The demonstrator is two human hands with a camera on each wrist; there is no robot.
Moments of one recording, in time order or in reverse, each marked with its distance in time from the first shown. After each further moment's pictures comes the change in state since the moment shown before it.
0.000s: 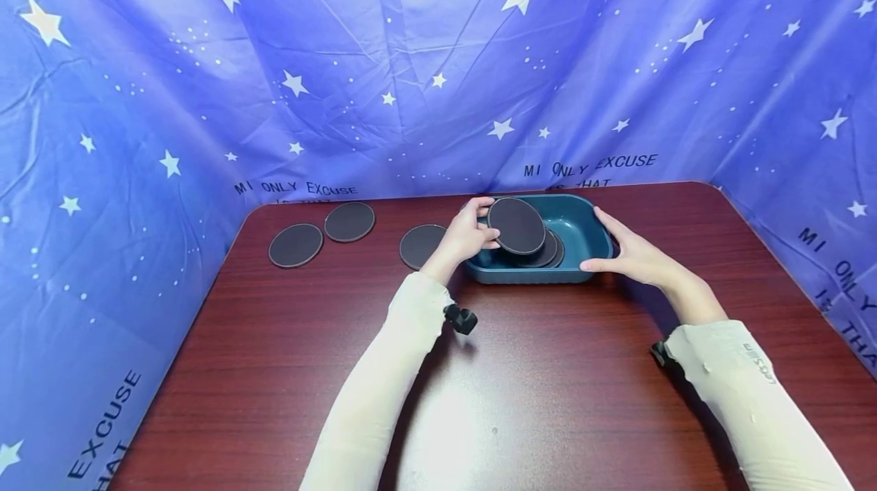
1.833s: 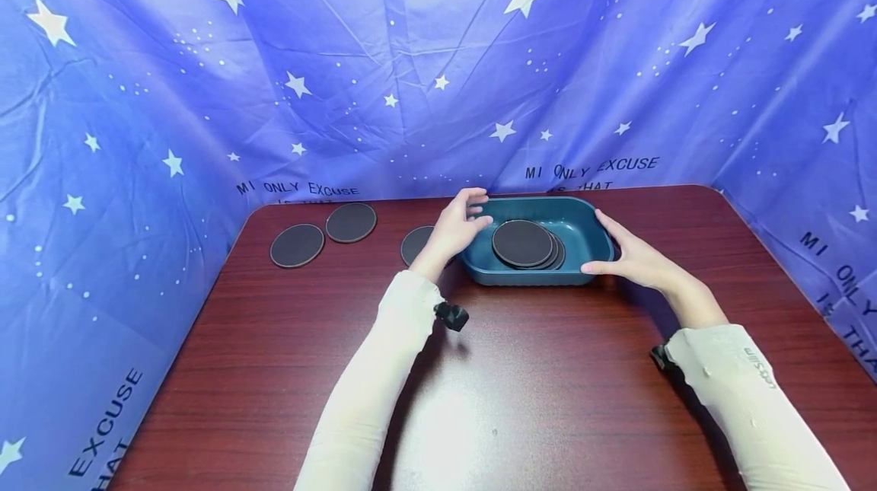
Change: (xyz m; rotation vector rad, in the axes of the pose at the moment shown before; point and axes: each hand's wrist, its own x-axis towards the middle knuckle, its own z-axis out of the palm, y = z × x) left_hand -0.007 0.009 -0.023 0.222 0.087 0.194; right_hand 0.001 0.001 0.000 -0.002 -0.003 -0.003
